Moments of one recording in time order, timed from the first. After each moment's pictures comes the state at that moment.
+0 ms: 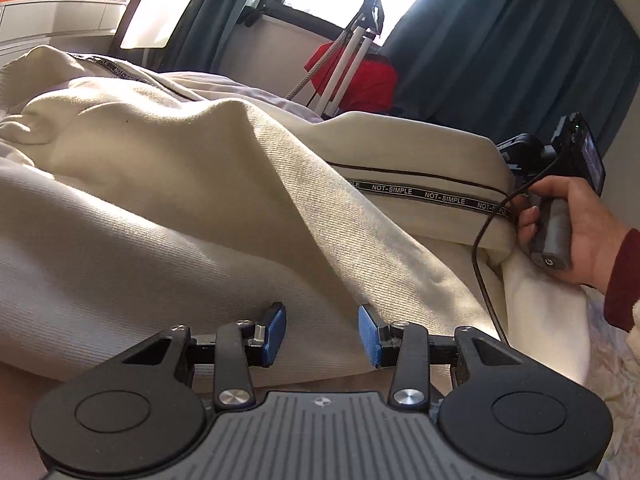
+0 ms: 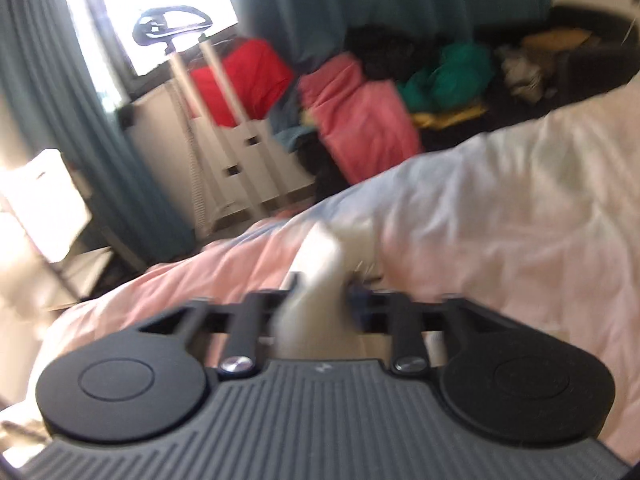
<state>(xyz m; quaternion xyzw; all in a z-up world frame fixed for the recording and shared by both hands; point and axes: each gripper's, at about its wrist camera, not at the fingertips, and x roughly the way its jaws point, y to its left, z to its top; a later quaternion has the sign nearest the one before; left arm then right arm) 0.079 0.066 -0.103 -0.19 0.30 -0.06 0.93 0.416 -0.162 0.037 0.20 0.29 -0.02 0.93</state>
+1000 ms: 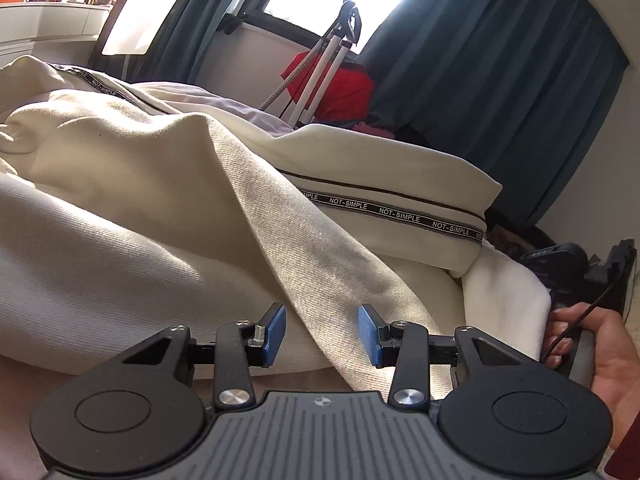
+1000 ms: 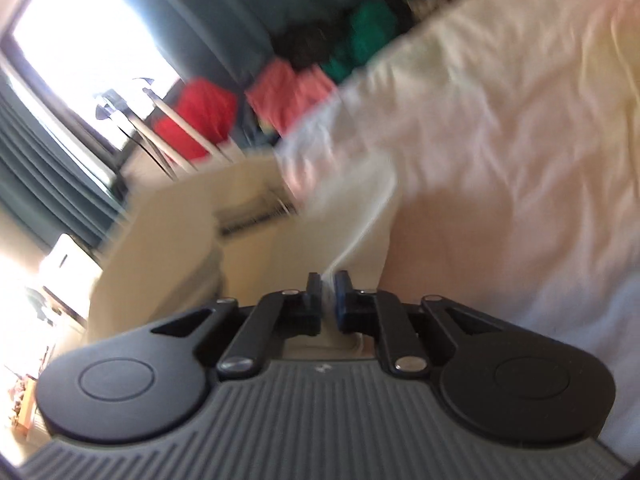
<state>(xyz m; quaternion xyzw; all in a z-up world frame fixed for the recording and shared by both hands) 0.070 0.056 -0.093 -0.21 0.28 -0.09 0.93 0.269 -0.205 -0.010 0.37 0.25 -0.07 0.89</state>
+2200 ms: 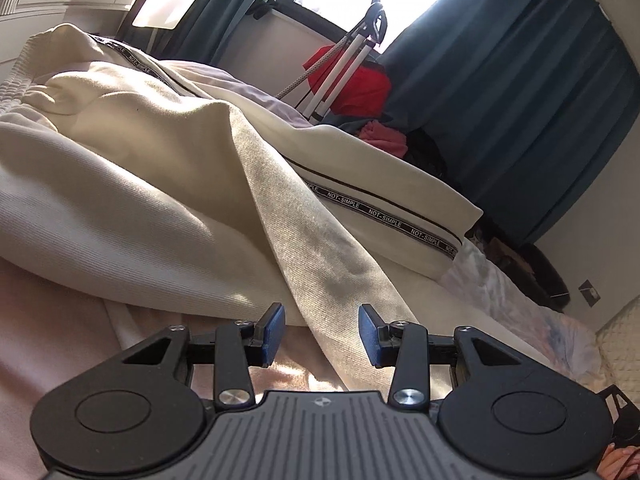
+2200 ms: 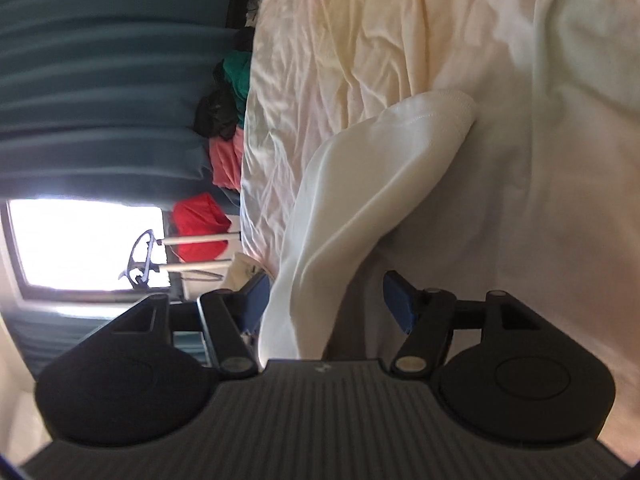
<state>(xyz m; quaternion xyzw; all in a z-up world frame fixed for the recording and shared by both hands) 0.040 0.055 -0.080 -0.27 0.31 -0.07 0.91 0.072 -0.383 -0.065 0.70 0.21 -0.08 0.68</state>
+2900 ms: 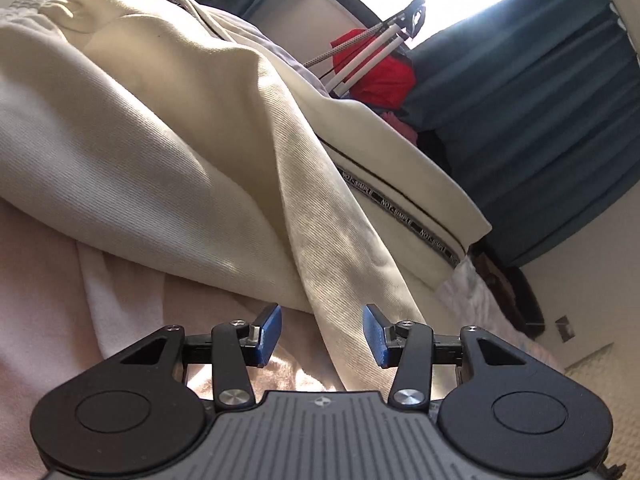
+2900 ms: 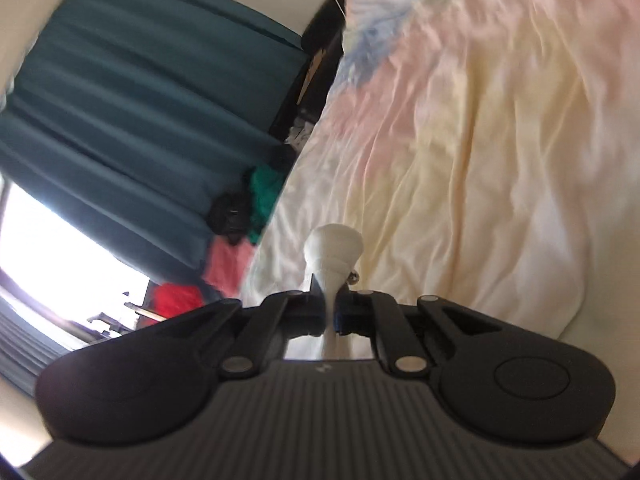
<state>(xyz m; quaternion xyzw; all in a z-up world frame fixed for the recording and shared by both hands) 0.054 0.071 -0.106 -0.37 0.33 -0.07 0.87 0.074 -0.455 -0.032 0.52 0.10 -0.20 0.82</state>
